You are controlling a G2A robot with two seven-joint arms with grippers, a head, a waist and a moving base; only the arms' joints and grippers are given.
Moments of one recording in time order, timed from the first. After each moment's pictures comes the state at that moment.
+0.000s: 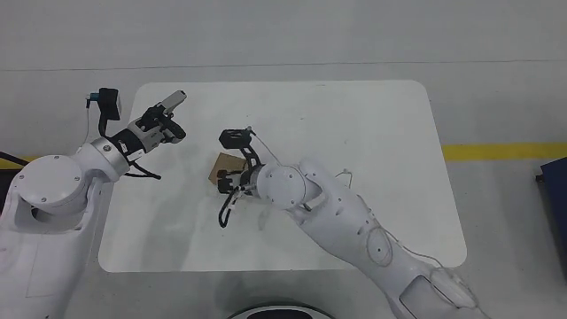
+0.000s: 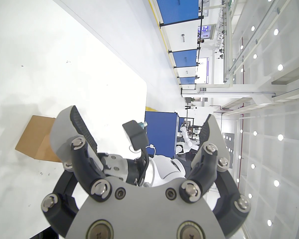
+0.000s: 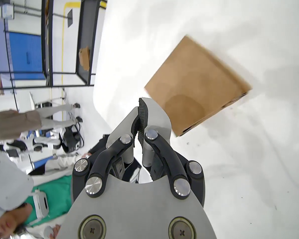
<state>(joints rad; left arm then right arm) 1.29 -1.08 -1.54 -1.88 -0.19 0.38 -0.70 -1.00 -1.41 0.77 -1.56 -0.51 0.28 0.89</state>
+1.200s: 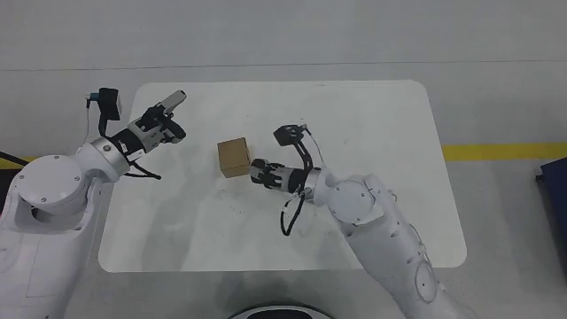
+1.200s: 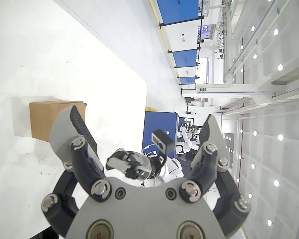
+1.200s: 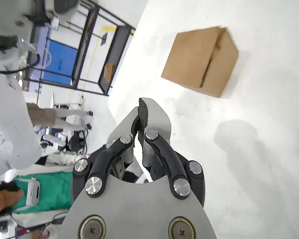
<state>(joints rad) 1.29 -1.08 -1.54 -1.88 -0.19 0.38 -0.70 -1.33 -1.31 1.18 -1.82 -0.47 0.00 0.78</state>
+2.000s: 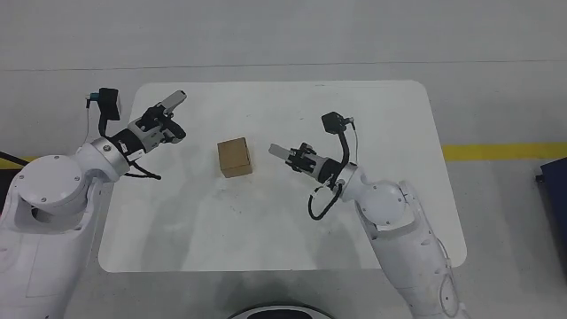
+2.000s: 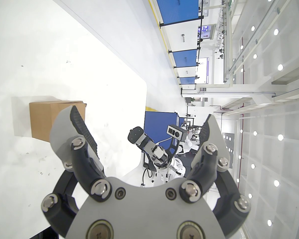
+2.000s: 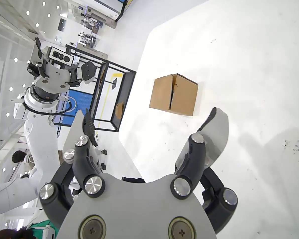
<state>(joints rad) 1.29 -1.08 -1.54 -1.88 -0.19 0.38 -0.70 -1.40 -1.29 1.31 -1.87 -0.37 0.01 0.71</state>
